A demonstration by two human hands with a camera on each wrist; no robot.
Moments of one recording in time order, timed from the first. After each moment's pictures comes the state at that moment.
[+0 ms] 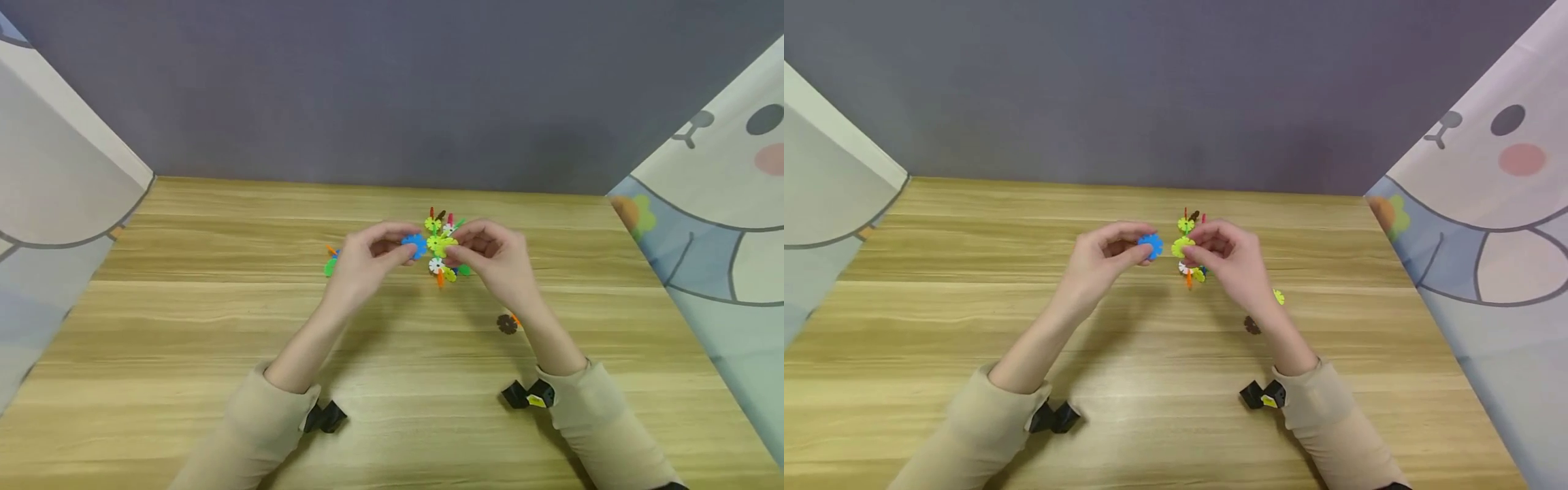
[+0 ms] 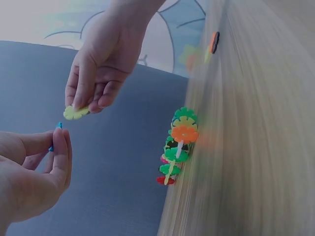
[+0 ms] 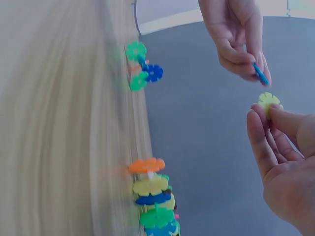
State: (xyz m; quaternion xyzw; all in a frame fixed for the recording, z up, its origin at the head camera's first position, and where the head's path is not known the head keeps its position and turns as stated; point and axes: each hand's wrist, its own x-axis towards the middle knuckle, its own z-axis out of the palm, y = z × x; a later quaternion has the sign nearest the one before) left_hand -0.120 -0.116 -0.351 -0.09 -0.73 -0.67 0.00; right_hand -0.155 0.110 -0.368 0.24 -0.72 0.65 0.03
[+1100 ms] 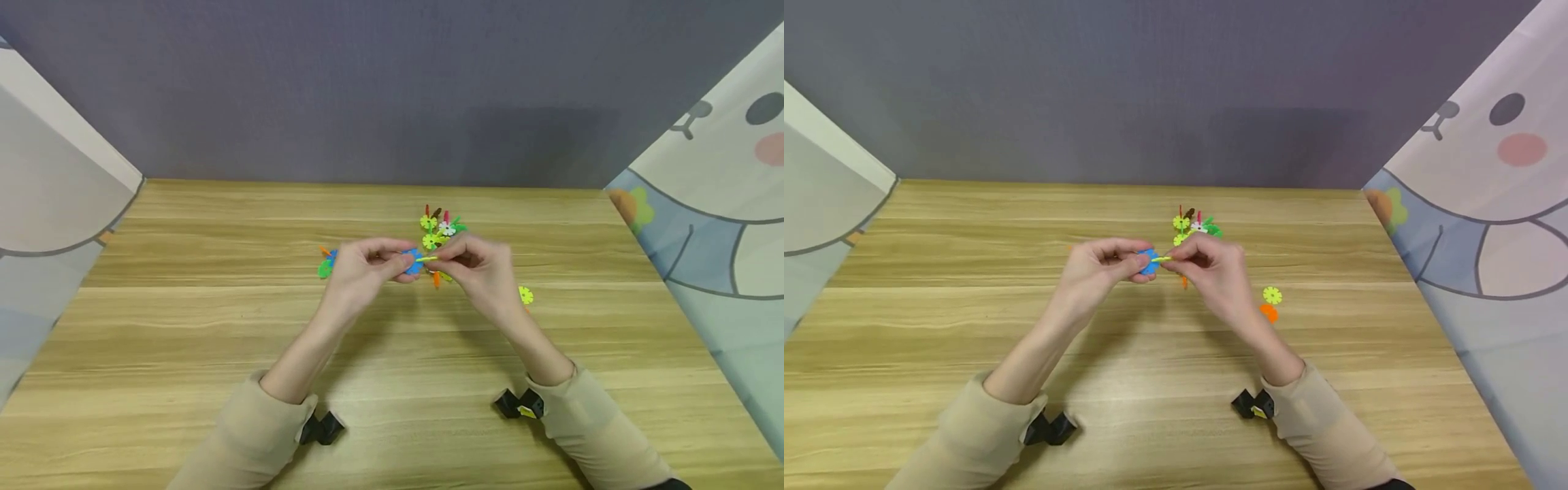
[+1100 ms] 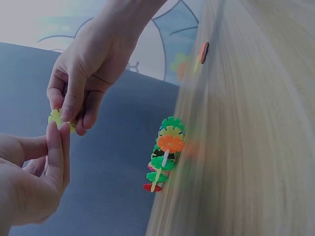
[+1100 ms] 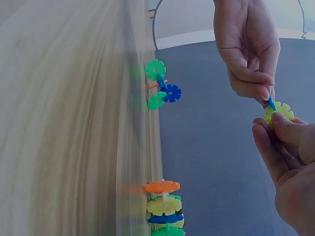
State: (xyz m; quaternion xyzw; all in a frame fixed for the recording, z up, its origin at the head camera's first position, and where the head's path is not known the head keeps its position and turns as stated) left_hand -0.117 -0.110 -0.357 -0.02 -0.69 -0.72 -0.07; right_hand -0.142 0.092 -0.378 0.31 -0.70 0.63 0.12
